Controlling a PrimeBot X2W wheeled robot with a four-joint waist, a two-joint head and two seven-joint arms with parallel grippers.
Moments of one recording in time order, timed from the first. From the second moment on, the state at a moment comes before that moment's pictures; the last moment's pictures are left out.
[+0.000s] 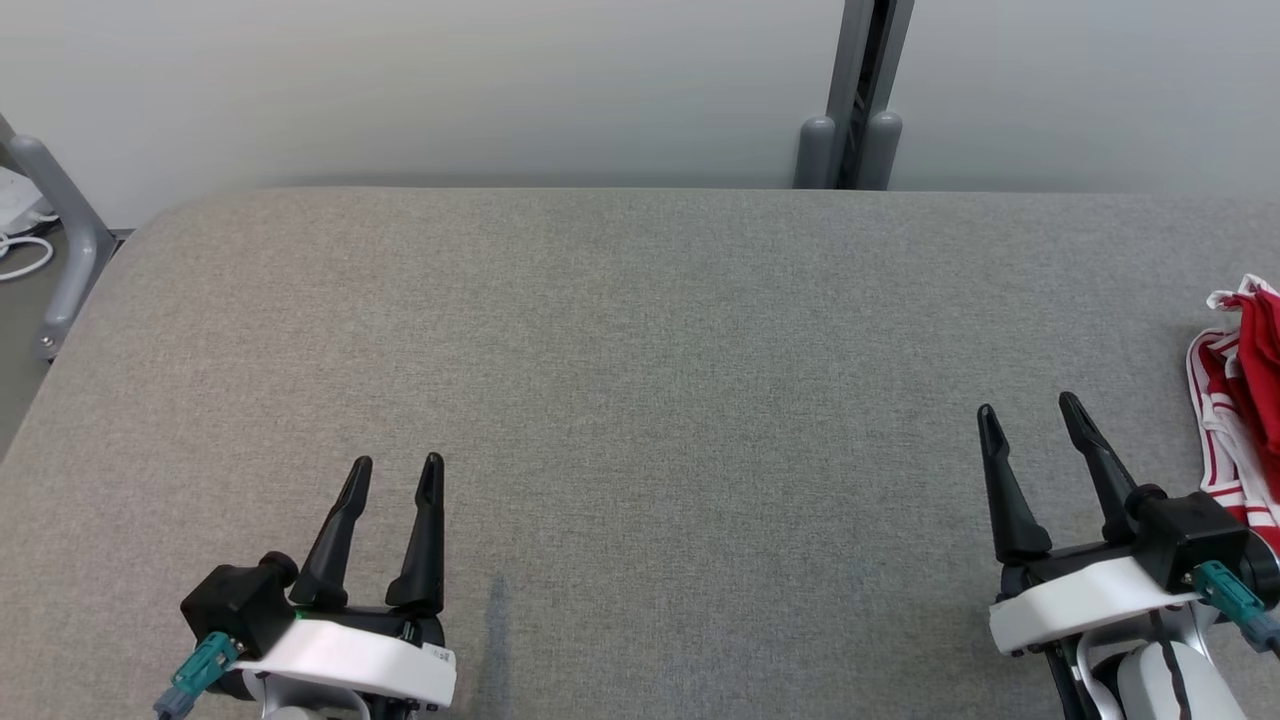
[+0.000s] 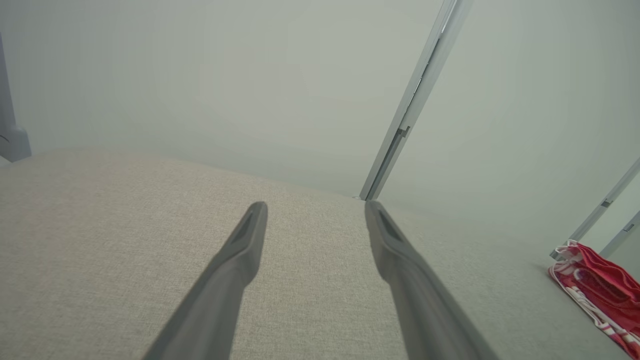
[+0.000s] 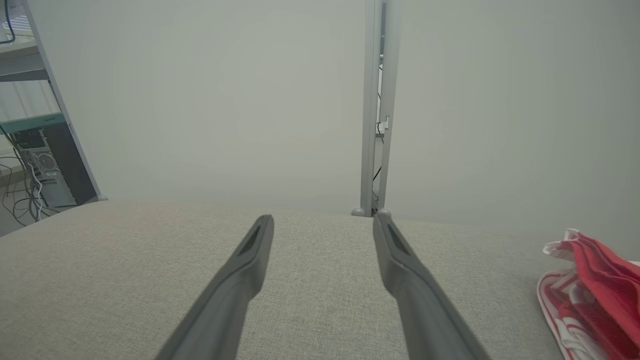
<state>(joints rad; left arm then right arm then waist) -0.06 0.05 -0.12 0.23 -0.43 -0.11 -0.26 -0.16 -0.06 0.04 0.24 0.11 0.13 -0.26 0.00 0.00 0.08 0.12</state>
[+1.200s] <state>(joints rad) -0.02 0.04 -0.12 0.27 -0.58 -0.11 -0.24 -0.11 -0.05 0.03 0.28 0.25 0.13 -0.21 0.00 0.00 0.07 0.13</state>
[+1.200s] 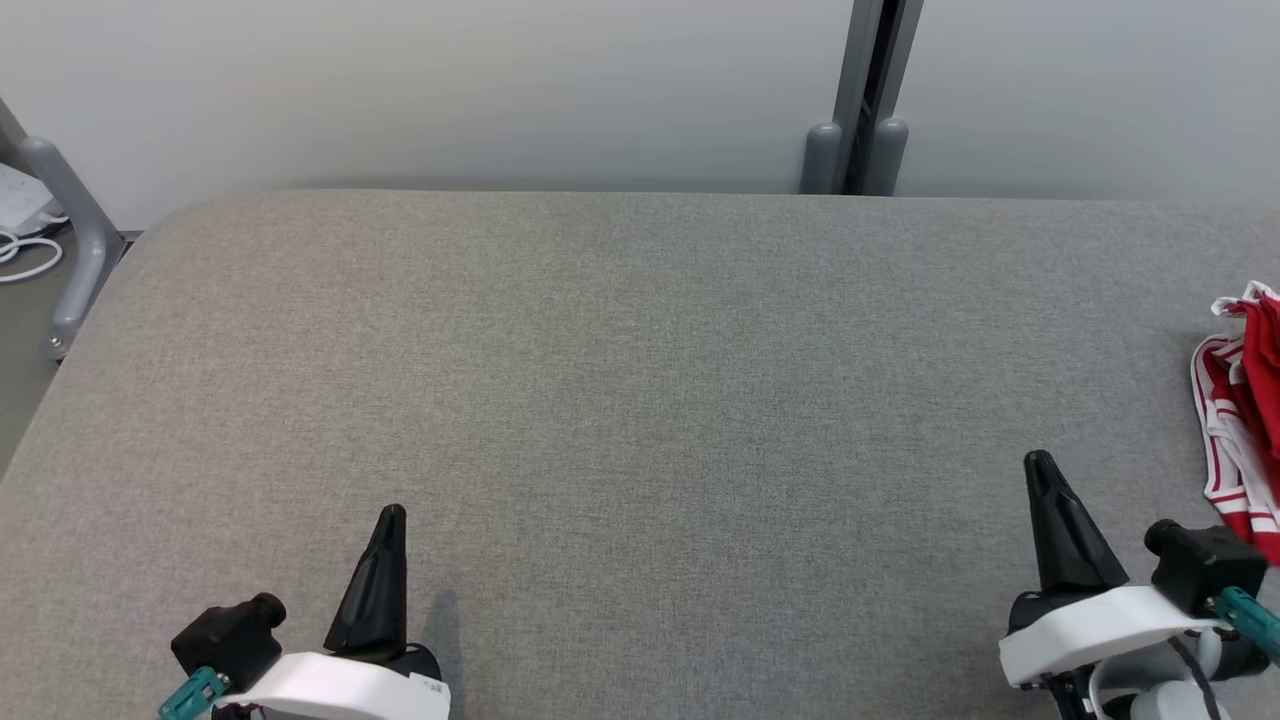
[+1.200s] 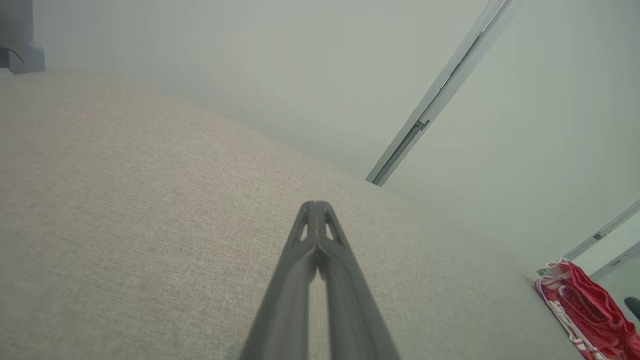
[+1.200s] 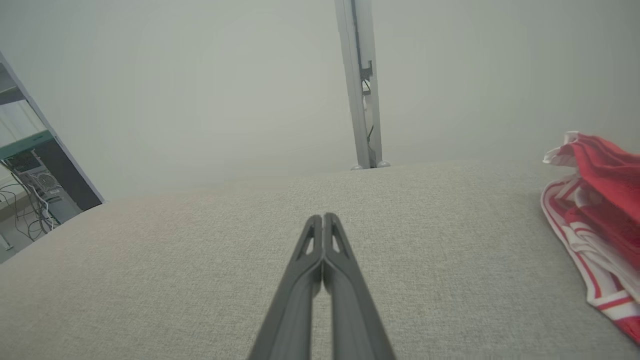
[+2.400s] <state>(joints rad) -0.06 0.05 -0.12 0.27 -1.04 -0.11 -0.13 -0.04 -0.05 -0.11 0.20 0.84 0.13 -0.04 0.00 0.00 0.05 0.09</state>
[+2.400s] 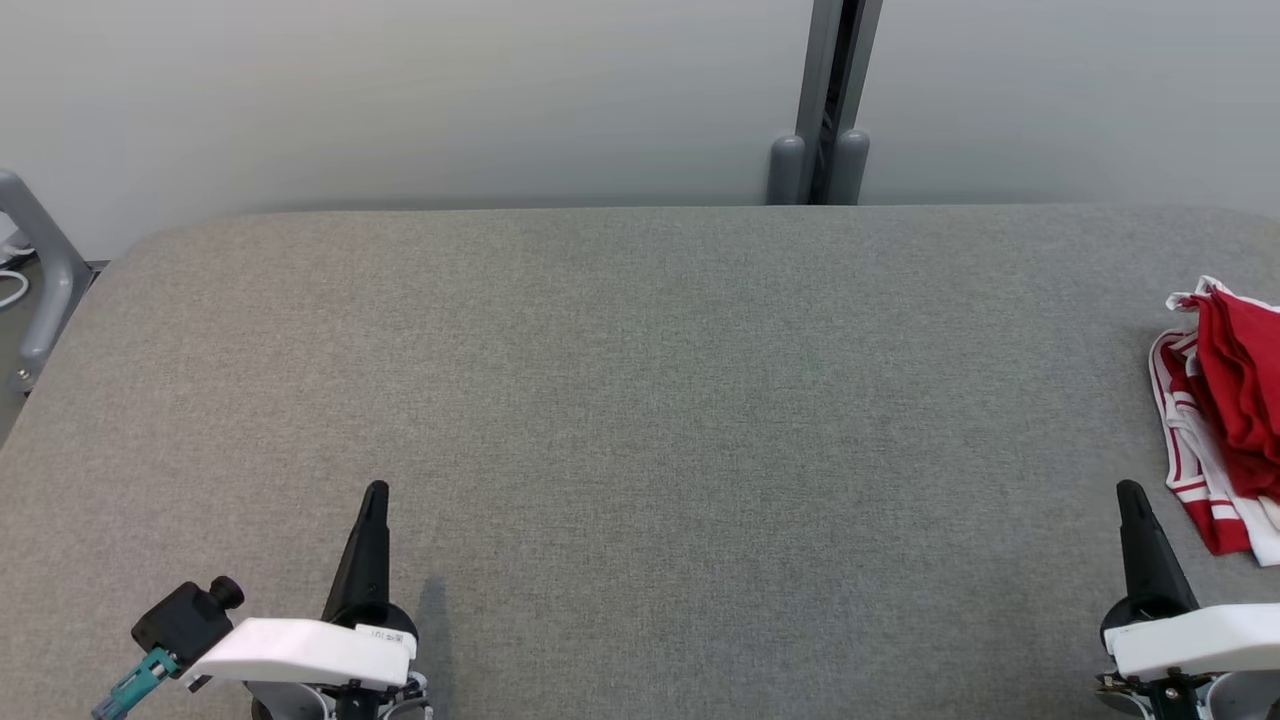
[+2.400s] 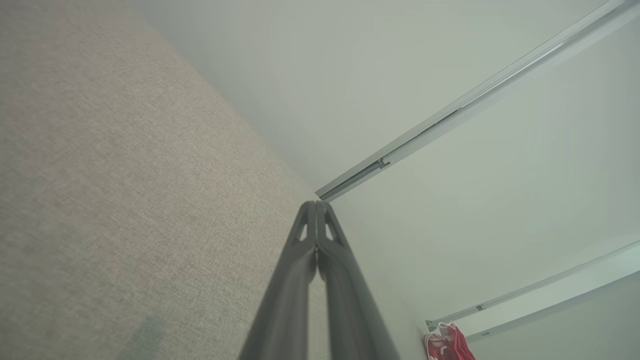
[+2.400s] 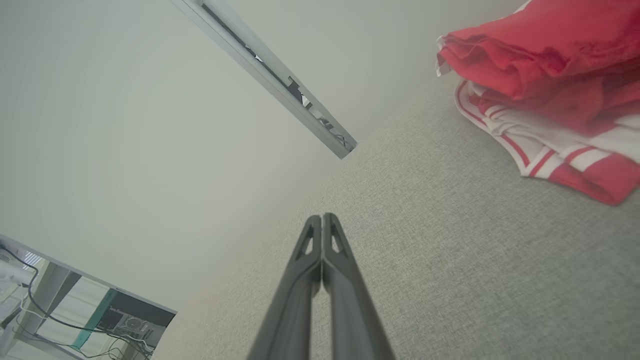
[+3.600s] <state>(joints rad) -0.10 0.05 -0.12 0.27 -1.36 -0.12 -0.06 0.00 -0.05 -0.21 0.15 1.26 0.13 0.08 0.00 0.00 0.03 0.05</state>
